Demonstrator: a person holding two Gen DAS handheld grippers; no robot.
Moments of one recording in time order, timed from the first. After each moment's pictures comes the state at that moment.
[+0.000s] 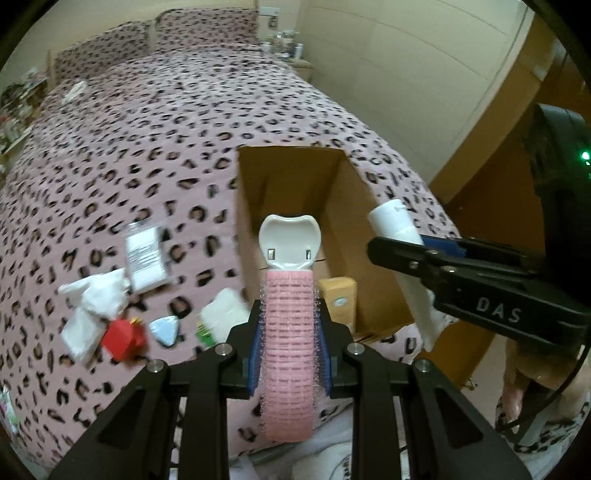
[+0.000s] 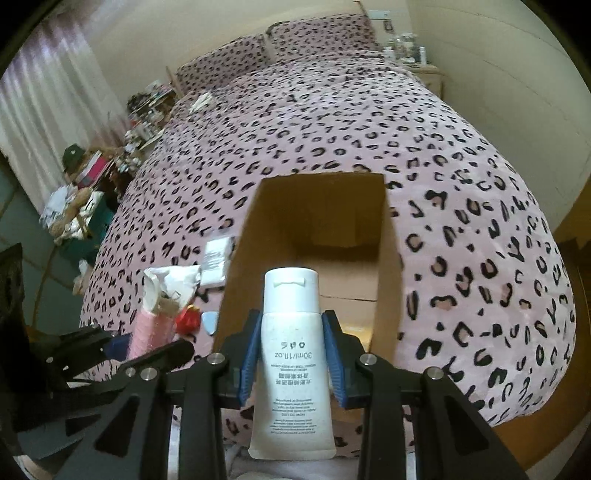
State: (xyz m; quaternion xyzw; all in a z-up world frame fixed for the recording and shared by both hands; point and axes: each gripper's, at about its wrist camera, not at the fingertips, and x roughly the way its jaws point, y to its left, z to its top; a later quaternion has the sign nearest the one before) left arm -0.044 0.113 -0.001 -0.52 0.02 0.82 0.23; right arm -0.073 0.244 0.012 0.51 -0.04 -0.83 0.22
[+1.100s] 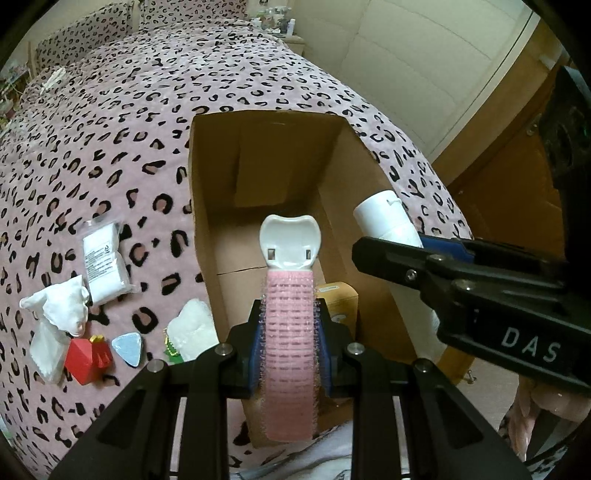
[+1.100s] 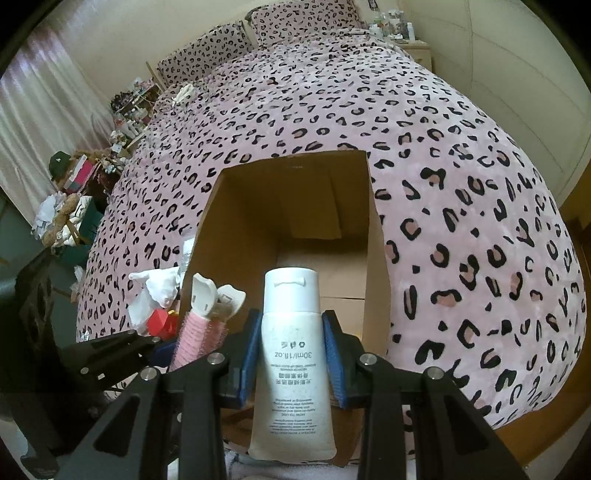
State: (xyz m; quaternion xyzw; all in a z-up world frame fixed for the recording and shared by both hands) left arm -0.086 0.149 -0.058 -0.56 0.02 0.80 0.23; right arm -0.105 0.244 -0.025 0.55 -0.05 -0.81 0.21
